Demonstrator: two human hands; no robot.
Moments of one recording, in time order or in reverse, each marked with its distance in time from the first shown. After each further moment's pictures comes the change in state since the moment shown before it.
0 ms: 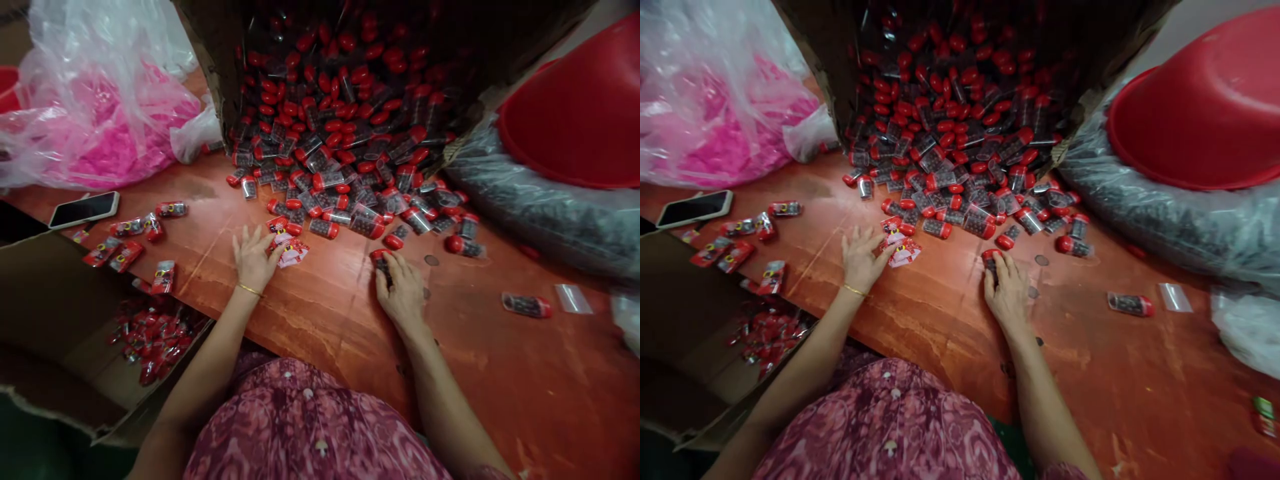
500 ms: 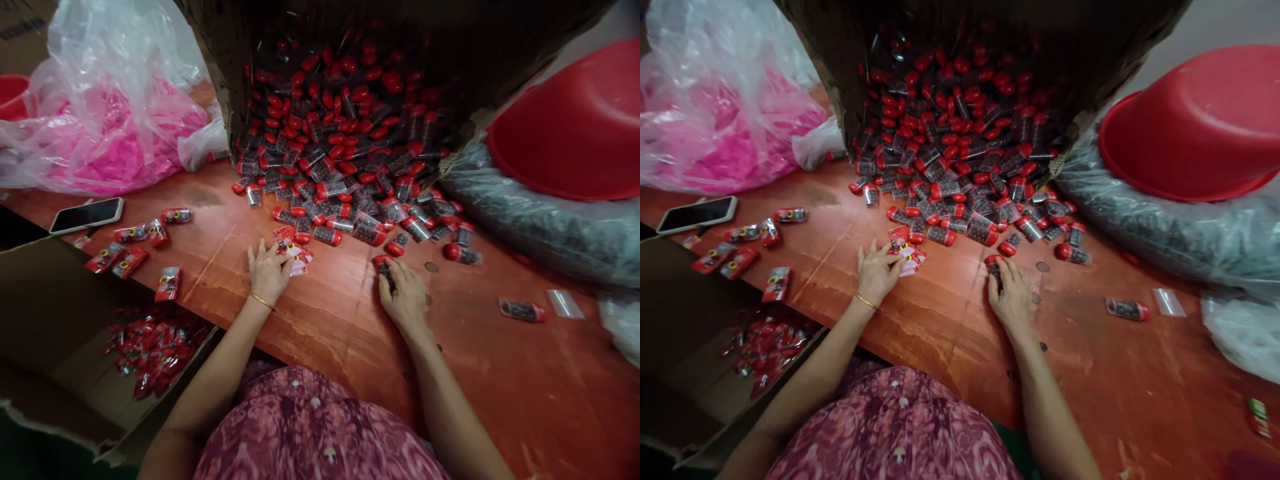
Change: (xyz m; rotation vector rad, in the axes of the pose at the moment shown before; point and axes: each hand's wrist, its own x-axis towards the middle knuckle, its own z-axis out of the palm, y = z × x) left_hand -0.006 0.009 0.005 -0.042 -0.060 0.030; right_hand 0.003 0.001 0.002 0.002 0.005 0.013
